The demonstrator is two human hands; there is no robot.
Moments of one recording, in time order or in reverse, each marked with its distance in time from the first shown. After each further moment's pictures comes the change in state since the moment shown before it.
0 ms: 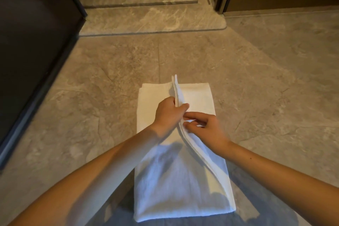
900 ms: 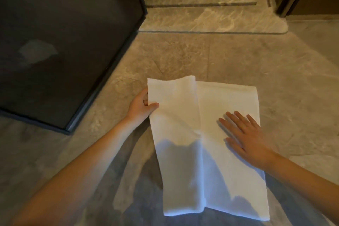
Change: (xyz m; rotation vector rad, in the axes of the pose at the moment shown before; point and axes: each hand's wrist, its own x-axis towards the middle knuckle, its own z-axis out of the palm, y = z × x) left_hand -0.022 -0.115 -0.177 -0.015 0.265 0.064; right_hand 0.006 0.051 -0.007 -1.108 -0.269 -0.555
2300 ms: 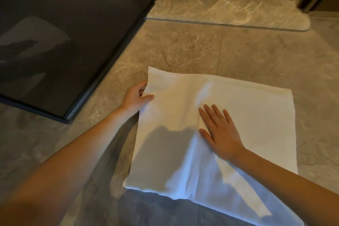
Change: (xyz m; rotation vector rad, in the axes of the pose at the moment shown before) left_hand 0.028 -0.038 -0.021 -0.064 -0.018 -0.020; right_hand 0.070 -0.060 0.030 -0.076 -0.088 0.023
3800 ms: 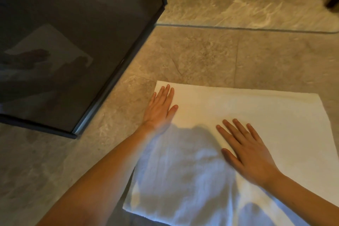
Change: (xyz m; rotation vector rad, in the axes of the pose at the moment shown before) left_hand 0.034 -0.042 0.033 0.909 -0.055 0.309; right_hand -0.006 0.015 -0.002 0.014 -0.002 -0.044
